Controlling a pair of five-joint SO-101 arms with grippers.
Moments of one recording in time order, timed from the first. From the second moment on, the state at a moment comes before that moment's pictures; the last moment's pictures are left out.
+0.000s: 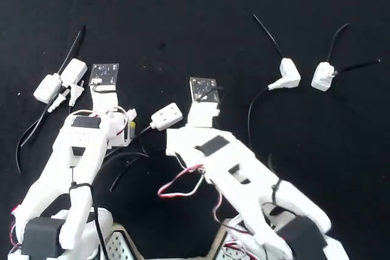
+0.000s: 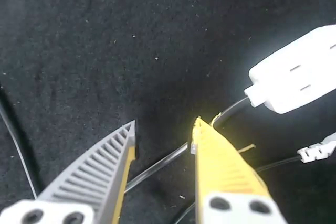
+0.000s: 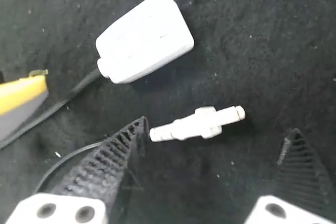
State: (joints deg) left arm -1.0 -25.5 55.7 42.4 1.6; right arm -33.4 -21.3 60.9 32.1 -35.5
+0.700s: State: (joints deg) left arm -1.3 -25.5 55.7 42.4 1.6; right arm -27.0 -6.8 52.4 33.2 -36.9
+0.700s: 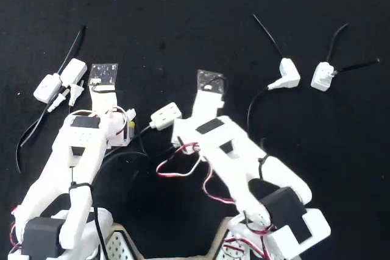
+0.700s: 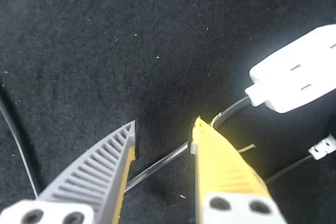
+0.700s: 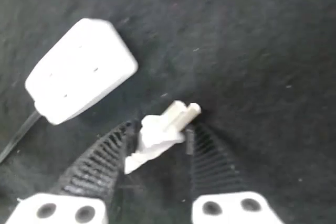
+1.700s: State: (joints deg) left arm -1.5 -25.5 55.7 42.4 1.6; right arm -14.9 -31.6 50.0 52.5 68.5
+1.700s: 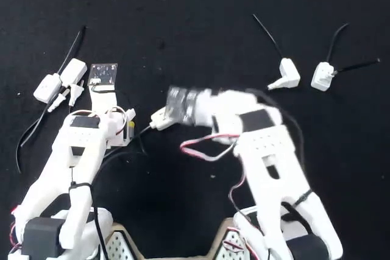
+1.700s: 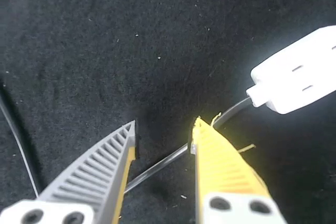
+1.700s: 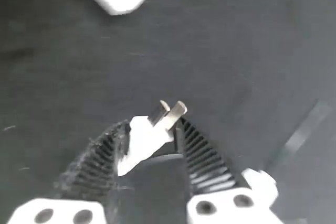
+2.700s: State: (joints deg) left arm -1.5 -25.5 55.7 42.4 1.6; right arm -19.5 -31.2 69.0 54.8 49.5
